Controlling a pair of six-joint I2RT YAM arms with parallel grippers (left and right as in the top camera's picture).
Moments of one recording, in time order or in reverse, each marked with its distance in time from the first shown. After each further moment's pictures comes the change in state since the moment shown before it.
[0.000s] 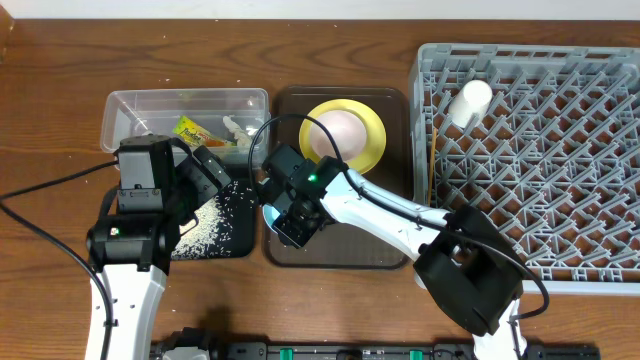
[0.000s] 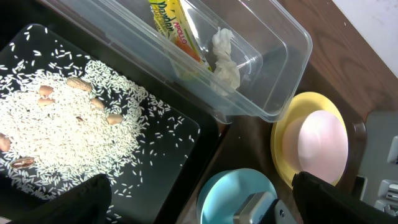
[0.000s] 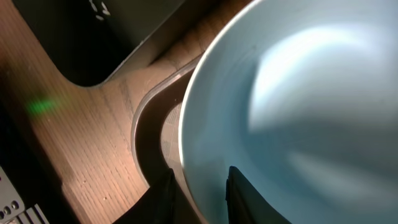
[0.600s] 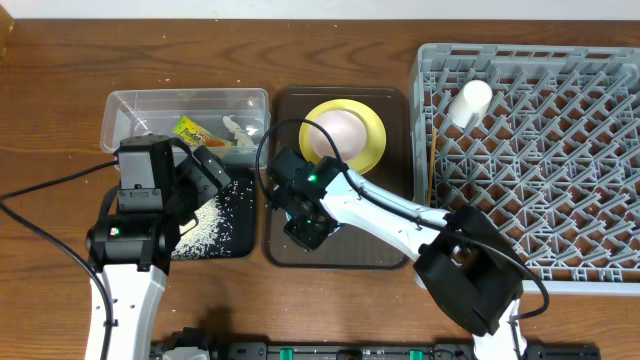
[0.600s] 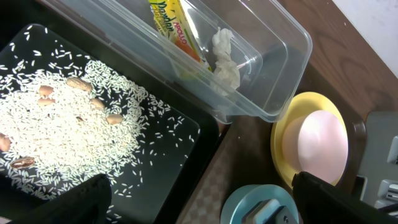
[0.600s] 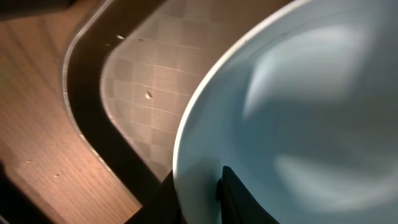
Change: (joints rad) left arm 0.000 0.000 0.000 0.000 0.000 0.000; right arm 0.000 0.000 0.000 -0.119 0.161 0.004
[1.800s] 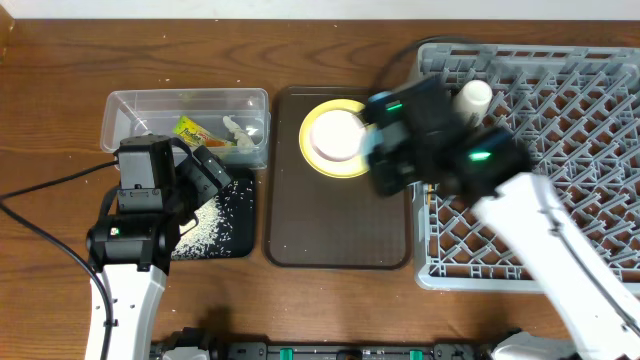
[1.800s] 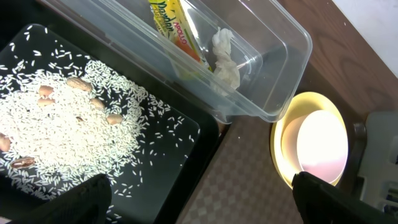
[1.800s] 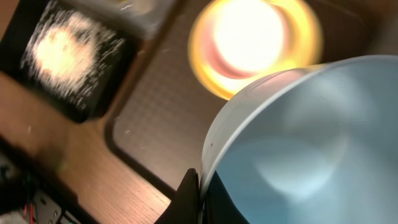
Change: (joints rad) left arm 0.000 0.000 0.000 0.000 0.000 0.000; right arm -0.408 -0.592 0.003 -0.131 -0.028 0.105
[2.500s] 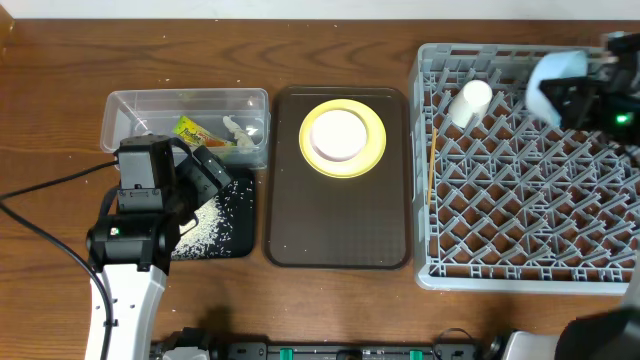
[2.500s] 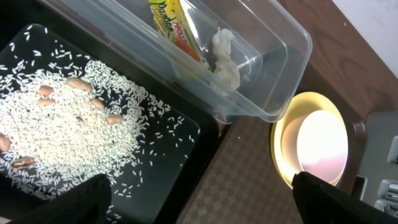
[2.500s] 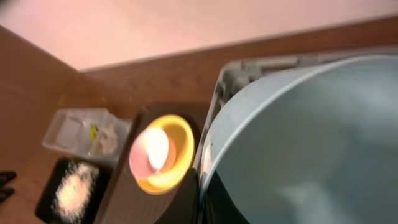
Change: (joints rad) left arm 0.000 0.000 0.000 0.000 0.000 0.000; right arm -0.920 0.084 0.000 0.268 -0.685 -0.179
